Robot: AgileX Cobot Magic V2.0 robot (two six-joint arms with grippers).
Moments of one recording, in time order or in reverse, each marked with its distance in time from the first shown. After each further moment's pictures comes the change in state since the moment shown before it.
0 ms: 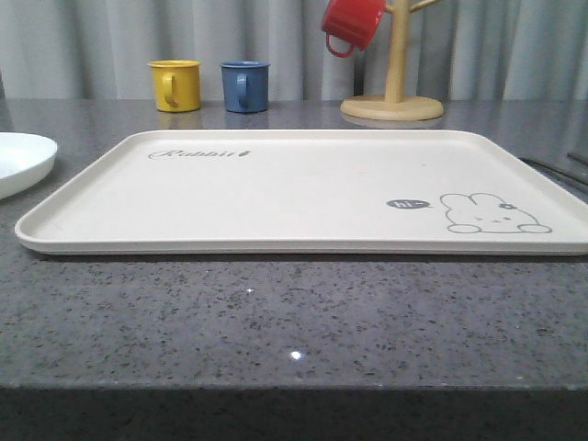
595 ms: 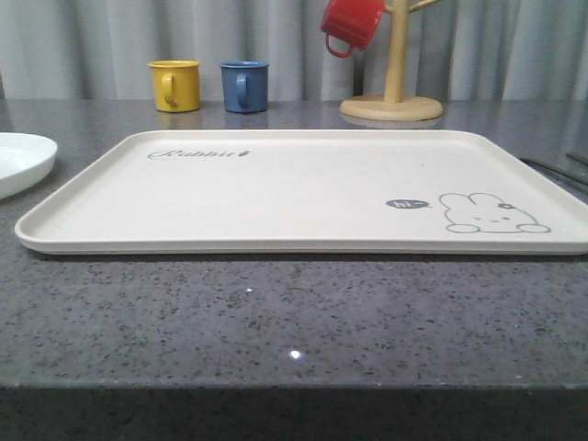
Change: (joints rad) left arm 0.000 0.349 -0.395 0.003 0.513 0.000; right arm 0.000 0.392 -0.391 0.000 0.494 0.000
